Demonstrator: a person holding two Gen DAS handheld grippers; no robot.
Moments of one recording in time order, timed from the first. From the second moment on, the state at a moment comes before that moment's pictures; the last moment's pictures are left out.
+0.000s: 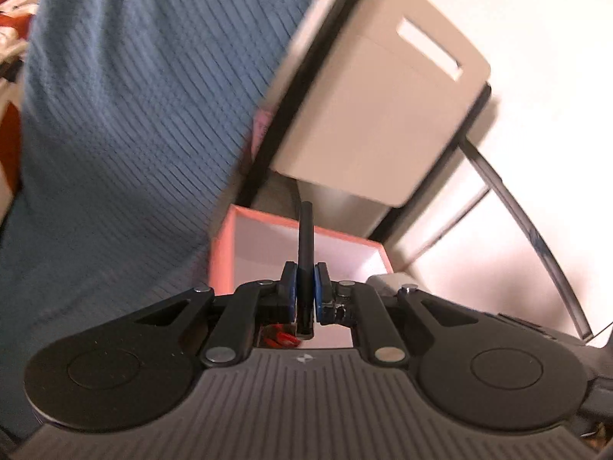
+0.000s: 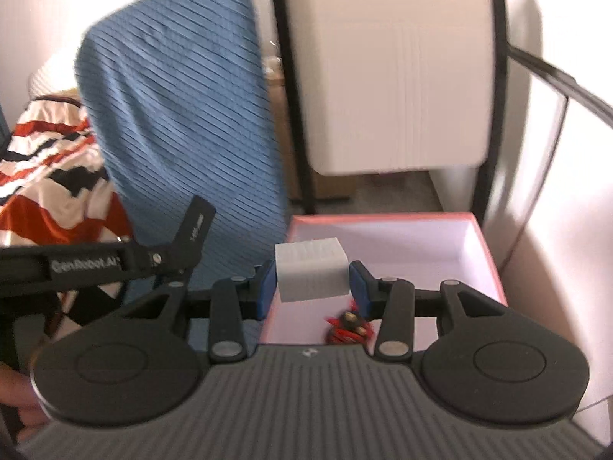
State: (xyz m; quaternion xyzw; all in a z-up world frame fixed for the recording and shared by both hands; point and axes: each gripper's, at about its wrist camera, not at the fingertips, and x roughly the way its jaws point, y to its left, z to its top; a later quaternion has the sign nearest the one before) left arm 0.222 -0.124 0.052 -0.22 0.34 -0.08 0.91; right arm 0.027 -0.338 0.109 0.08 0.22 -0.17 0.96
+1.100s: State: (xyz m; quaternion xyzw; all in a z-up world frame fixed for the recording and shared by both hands) left arm 0.258 -0.208 -0.082 -0.20 0.49 -0.08 0.84; right arm 0.017 -0.439 -0.020 0.17 0.36 -0.18 0.90
